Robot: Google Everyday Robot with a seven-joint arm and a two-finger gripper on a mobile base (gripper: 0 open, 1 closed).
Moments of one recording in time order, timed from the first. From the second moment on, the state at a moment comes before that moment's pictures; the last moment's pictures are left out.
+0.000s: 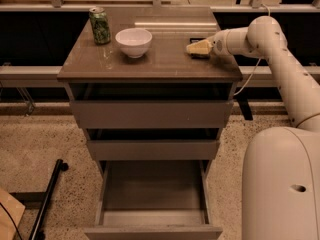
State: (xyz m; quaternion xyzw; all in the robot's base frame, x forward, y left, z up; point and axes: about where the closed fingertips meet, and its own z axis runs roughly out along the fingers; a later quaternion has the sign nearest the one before) arm 0.881 -0.175 0.827 -0.26 0.80 0.20 0.50
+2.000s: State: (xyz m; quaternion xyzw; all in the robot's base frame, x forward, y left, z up) arm 0.823 -0.161 0.917 -0.33 0.75 0.20 0.54
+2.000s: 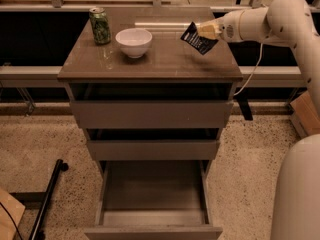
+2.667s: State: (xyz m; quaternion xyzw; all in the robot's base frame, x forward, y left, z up) arm 0.744 -0.166 0.940 -0.43 0.70 0.21 0.52
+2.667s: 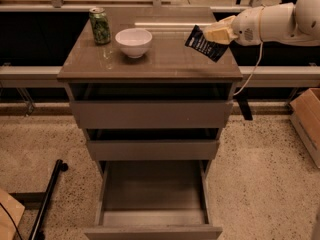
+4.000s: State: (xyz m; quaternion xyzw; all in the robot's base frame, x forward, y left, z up) arm 0.625 -0.156 0.836 -0.49 0.72 0.29 0.40
